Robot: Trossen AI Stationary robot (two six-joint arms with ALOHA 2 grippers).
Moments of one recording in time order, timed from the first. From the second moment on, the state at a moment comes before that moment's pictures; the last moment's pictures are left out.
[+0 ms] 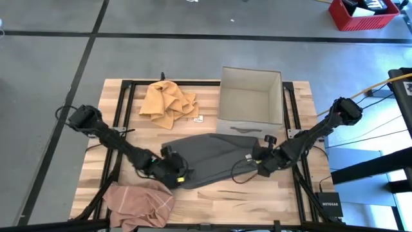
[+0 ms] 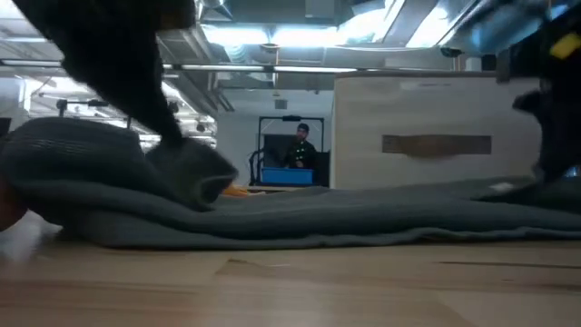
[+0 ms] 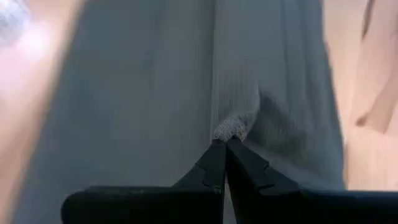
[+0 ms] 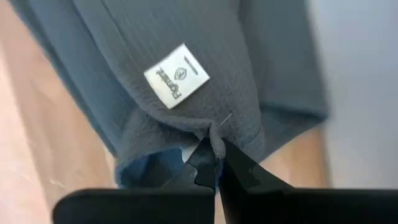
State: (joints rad) left arm -0.54 1.62 0.92 -0.38 -0.49 -0.77; right arm 0.57 1.30 0.68 -0.82 0.32 0.79
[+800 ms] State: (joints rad) left arm -0.66 1.79 0.92 -0.17 -0.19 -0.78; right arm 0.77 1.39 0.58 -0.26 -0.15 1.18
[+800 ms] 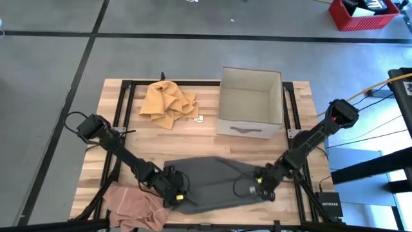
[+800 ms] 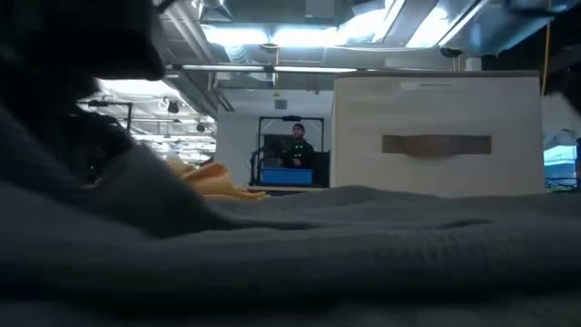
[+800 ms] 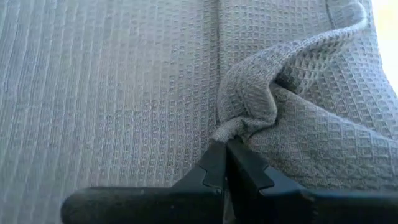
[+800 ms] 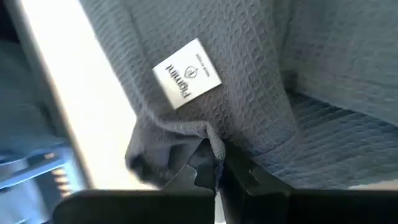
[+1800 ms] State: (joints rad) left arm -0.69 1.30 1.36 -0.90 -1.10 -0.38; right arm 0.82 1.31 1.49 -1.31 1.15 0.72
